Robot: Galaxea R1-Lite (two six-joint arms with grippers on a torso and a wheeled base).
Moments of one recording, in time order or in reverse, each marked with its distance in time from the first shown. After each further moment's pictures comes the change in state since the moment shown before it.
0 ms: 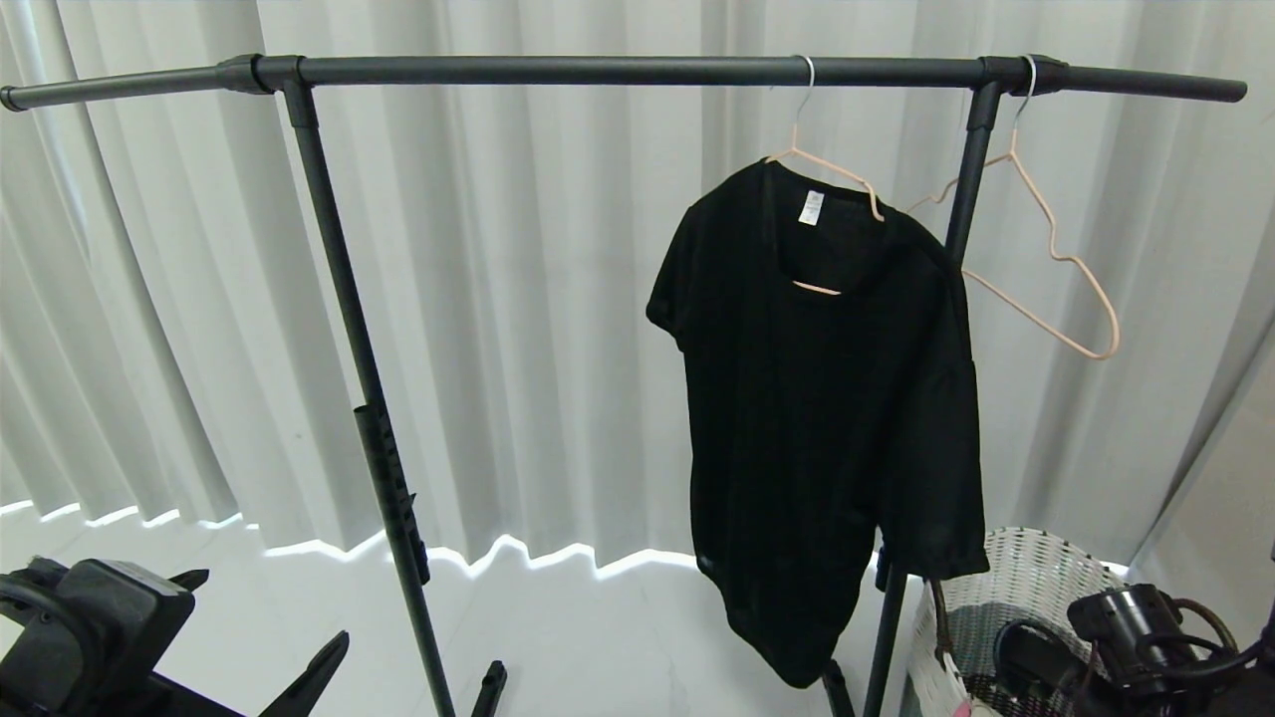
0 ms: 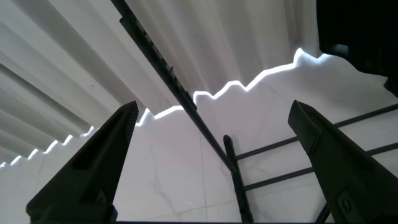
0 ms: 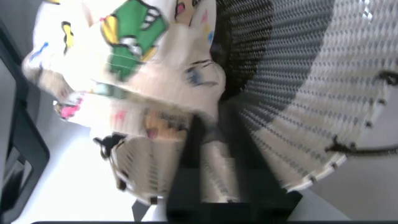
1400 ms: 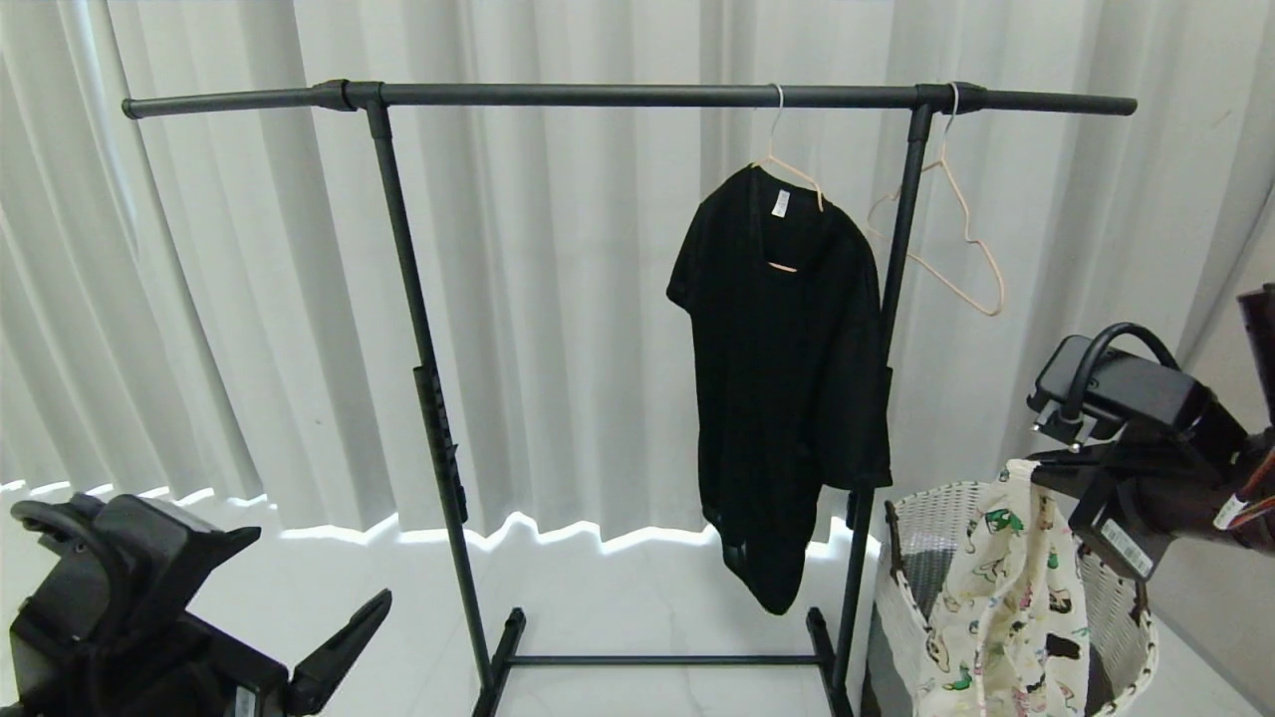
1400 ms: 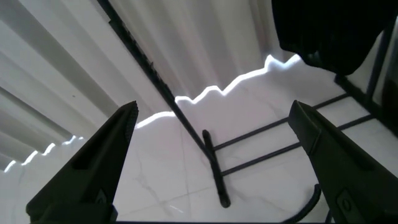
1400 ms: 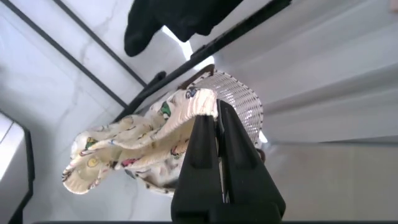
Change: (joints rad) left arm -0.004 0.089 -0.106 0.000 -0.092 -0.060; right arm 0.343 -0.698 -0.730 0.860 -0.004 0.013
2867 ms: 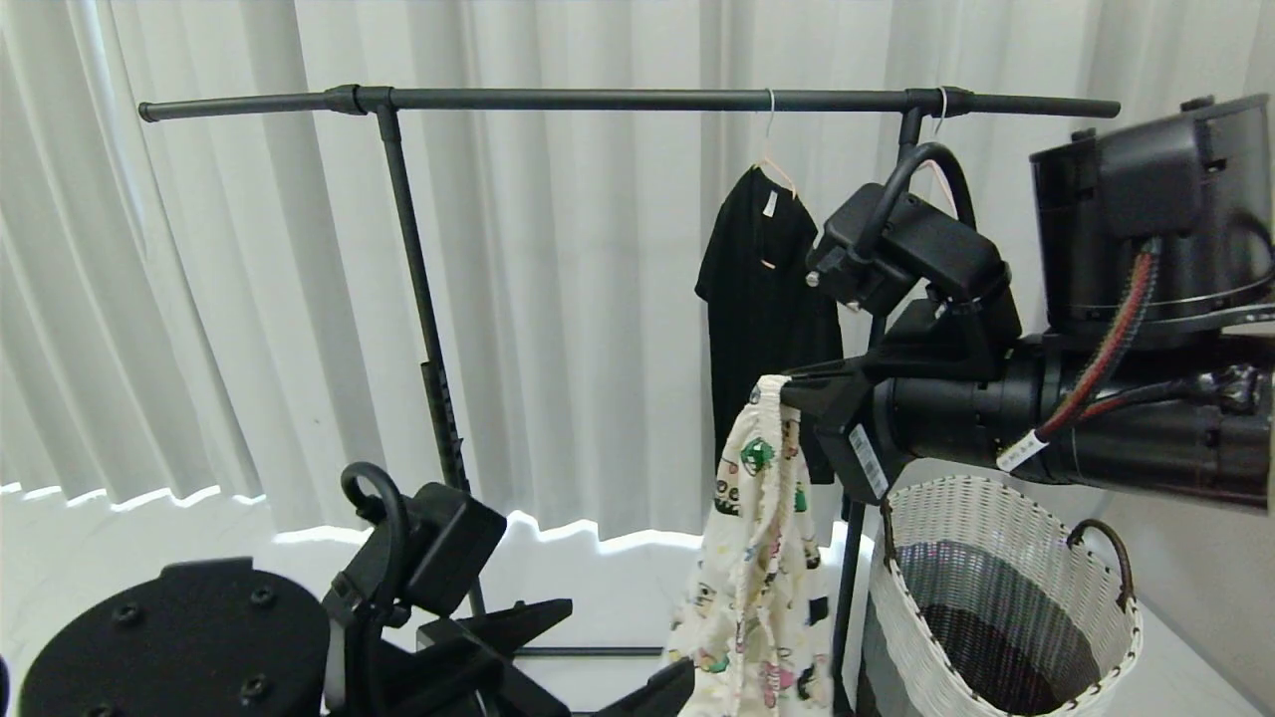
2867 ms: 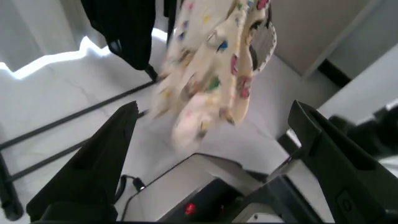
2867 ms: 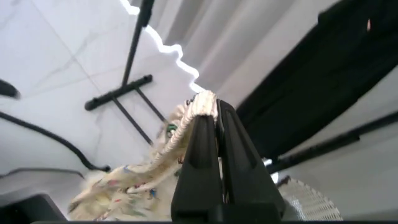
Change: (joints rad) left arm -0.551 0.327 -0.241 -0.001 -0.051 -0.681; right arm 0.420 0.251 -0.341 -0.133 0.018 0.303
